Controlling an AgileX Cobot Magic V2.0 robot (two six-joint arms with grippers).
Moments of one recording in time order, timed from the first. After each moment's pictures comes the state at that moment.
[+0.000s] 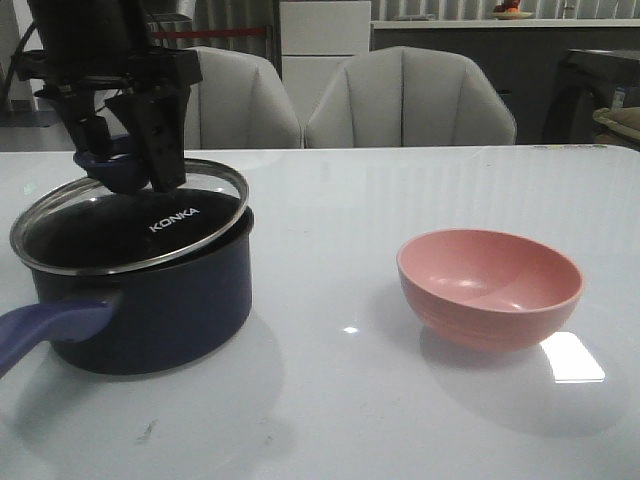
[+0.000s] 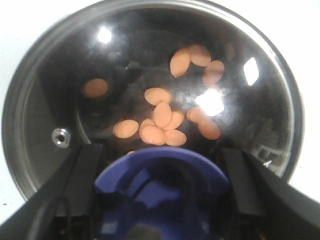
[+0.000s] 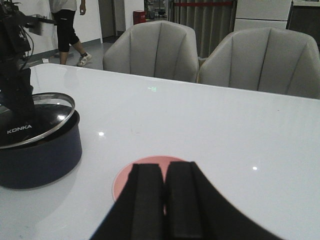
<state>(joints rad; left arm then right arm) -0.41 1.85 -1.62 -0.08 1.23 0.10 0.37 0.20 -0.12 0.24 0.03 -0.19</state>
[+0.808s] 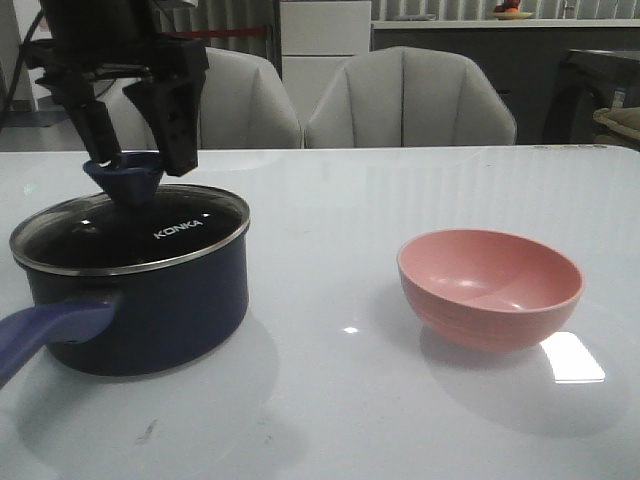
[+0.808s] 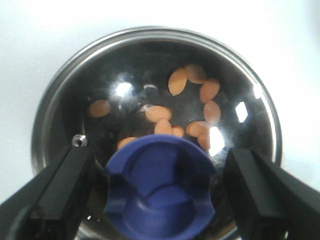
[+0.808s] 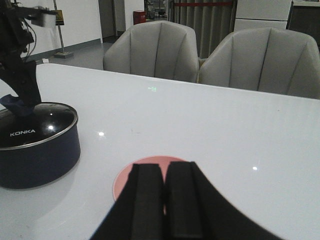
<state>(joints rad) -0.41 1.84 -1.66 -0.08 1.23 0.10 0.37 0.20 -0.12 0.24 0.03 -0.19</state>
